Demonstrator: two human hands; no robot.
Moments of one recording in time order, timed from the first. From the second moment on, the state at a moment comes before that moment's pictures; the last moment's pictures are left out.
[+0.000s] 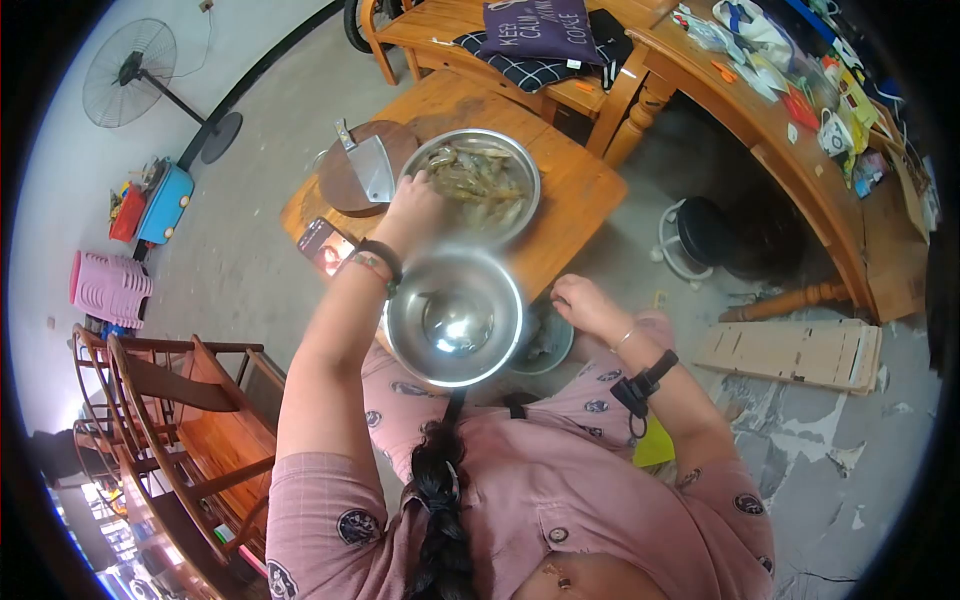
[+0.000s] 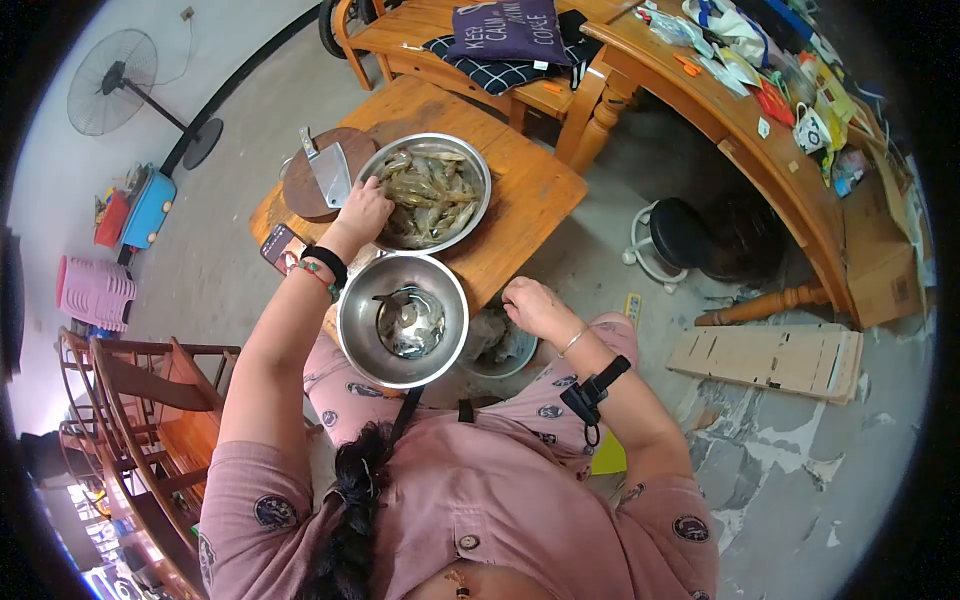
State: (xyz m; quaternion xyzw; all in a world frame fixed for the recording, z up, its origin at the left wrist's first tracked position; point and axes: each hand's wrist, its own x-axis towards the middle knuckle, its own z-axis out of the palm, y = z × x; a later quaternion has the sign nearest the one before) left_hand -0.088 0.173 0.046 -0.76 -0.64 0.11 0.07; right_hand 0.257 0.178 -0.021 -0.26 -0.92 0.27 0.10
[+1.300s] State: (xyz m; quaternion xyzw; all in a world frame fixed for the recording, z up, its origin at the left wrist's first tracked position) left_hand 0.004 0.025 0.061 -0.21 -0.44 -0.51 -0.71; right_hand 0.185 0.137 0.091 0.00 -0.95 0.19 0.26
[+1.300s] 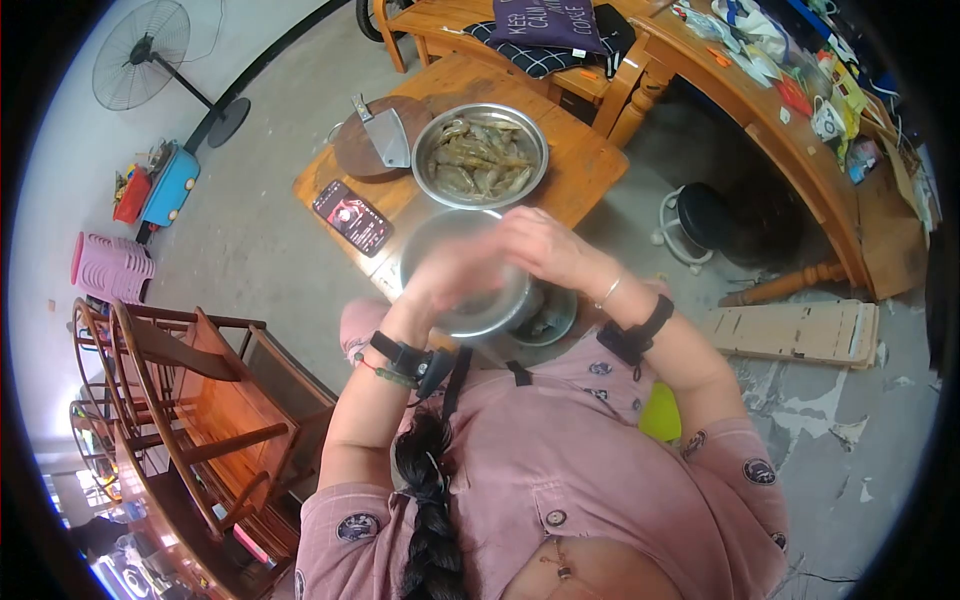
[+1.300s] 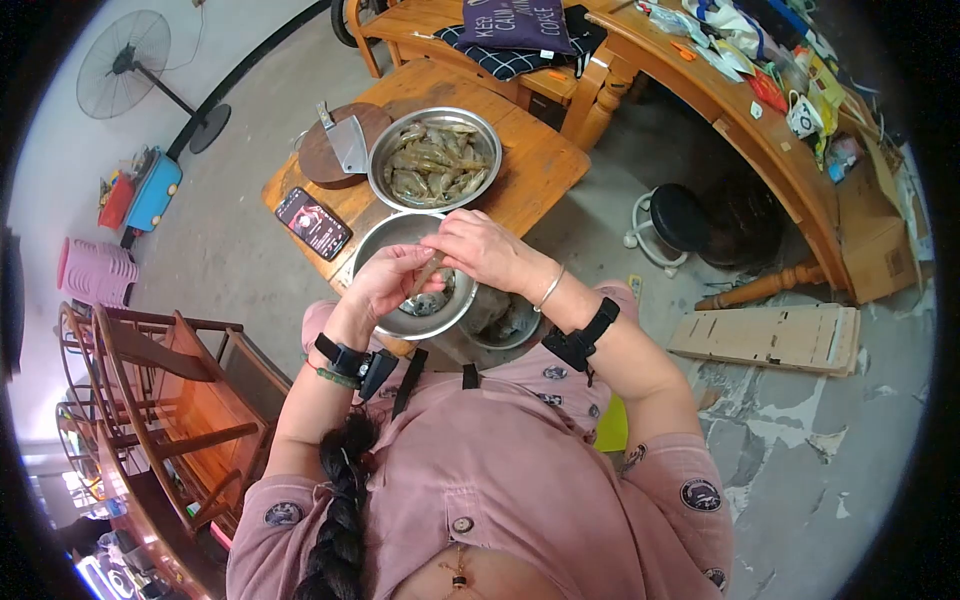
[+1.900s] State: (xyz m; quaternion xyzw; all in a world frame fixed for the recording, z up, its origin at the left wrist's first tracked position) left_hand 0.032 0.005 0.074 -0.56 -0.67 -0.45 -0.17; right_hand 0.187 0.116 0.084 -0.10 -0.94 0.23 0.21
